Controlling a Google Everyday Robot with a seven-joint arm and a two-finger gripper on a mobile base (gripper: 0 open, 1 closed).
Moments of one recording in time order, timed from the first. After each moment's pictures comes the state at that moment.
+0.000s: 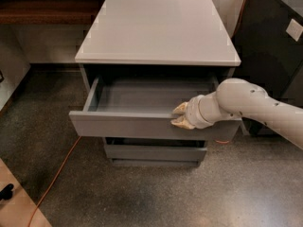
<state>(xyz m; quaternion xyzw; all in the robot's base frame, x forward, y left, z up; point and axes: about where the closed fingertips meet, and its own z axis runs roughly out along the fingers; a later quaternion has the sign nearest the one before) 0.595 -0.108 0.687 -0.62 0.70 0.06 0.34</state>
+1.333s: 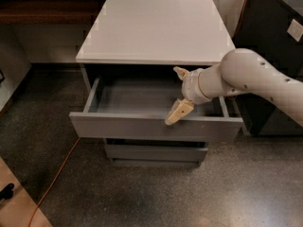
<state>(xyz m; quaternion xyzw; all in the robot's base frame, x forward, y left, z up) 0.624 -0.087 0.779 -0.62 0.67 0.06 0.40</state>
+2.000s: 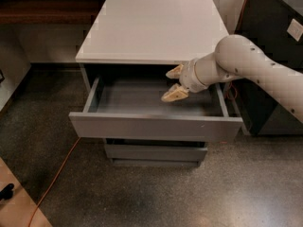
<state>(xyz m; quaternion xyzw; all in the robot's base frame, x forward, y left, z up) 0.667 -0.085 0.780 -0.61 0.68 0.08 0.39</state>
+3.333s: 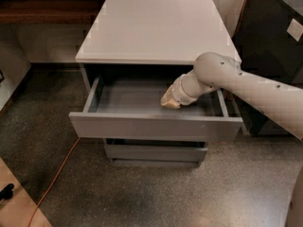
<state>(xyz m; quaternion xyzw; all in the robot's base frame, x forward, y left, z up) 0.680 -0.080 0.693 -0.62 0.72 0.07 0.31</state>
